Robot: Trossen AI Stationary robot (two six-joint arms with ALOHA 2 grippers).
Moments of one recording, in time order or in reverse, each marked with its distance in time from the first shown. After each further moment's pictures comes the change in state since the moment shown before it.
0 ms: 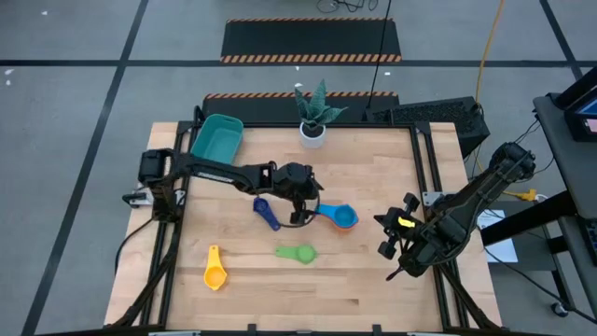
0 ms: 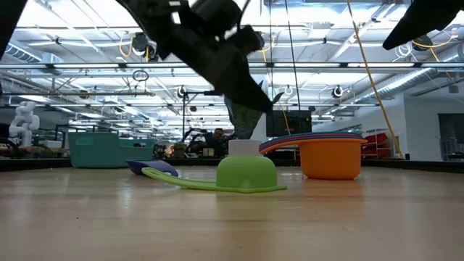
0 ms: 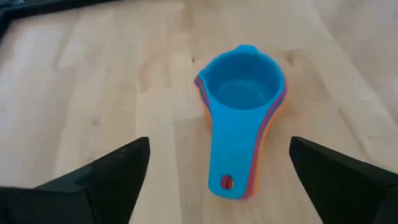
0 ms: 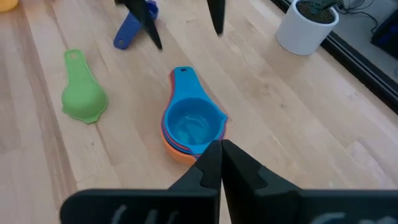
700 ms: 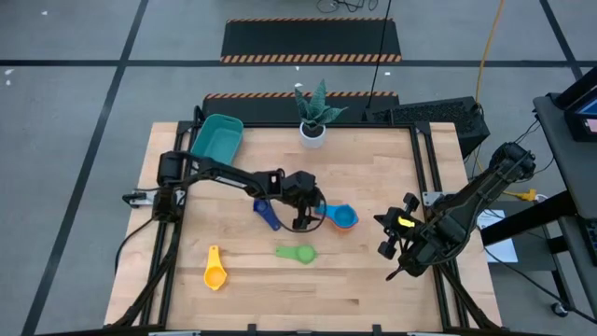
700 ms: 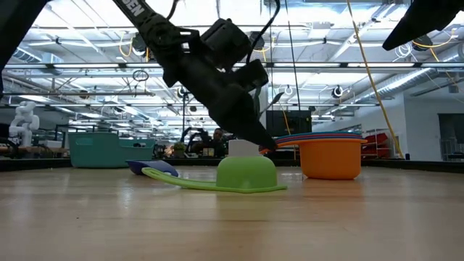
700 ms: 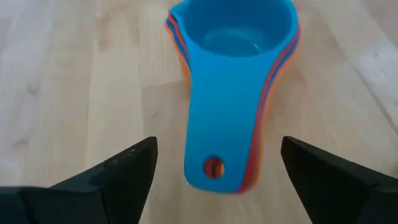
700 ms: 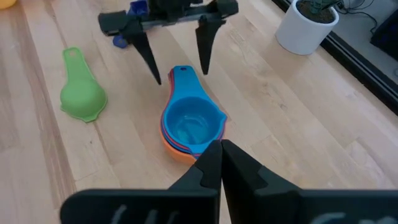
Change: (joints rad) left arm 0.002 0.158 0.000 0.070 0.048 -0.007; right arm -0.001 0.000 0.000 -0.002 -0.004 -0.004
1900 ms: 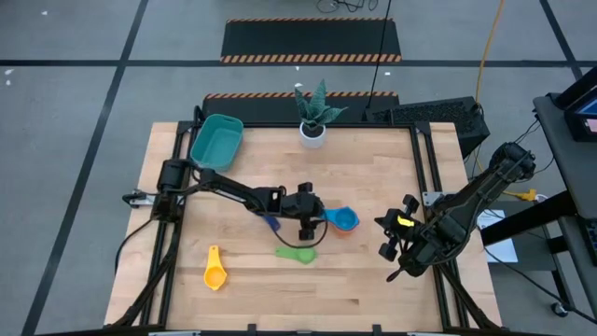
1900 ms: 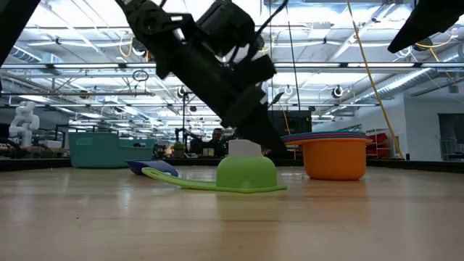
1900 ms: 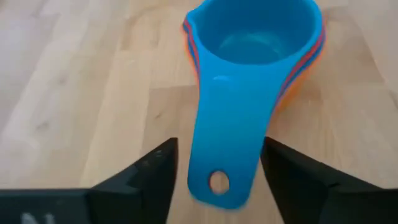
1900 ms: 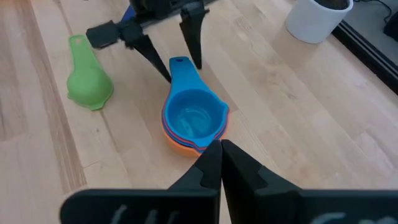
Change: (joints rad) left arm -0.136 0.018 -0.001 0.063 -0.311 -0.150; right arm 0.001 0.000 0.000 0.004 -0.051 -0.003
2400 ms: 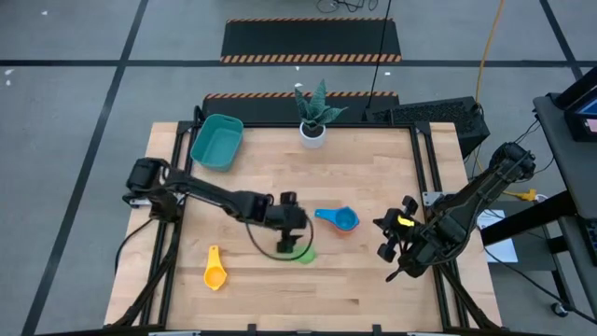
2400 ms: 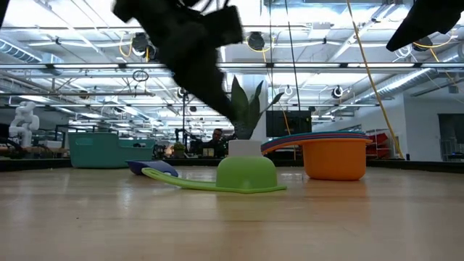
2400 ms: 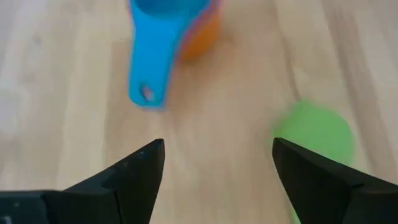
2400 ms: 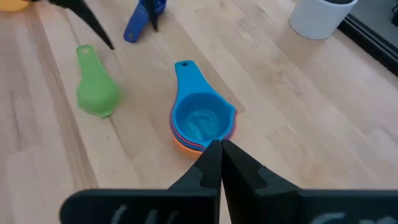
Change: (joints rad) left arm -0.128 -0.223 0.001 -0.440 -0.017 -0.096; right arm 0.001 0.001 0.000 0.035 -0.001 0.037
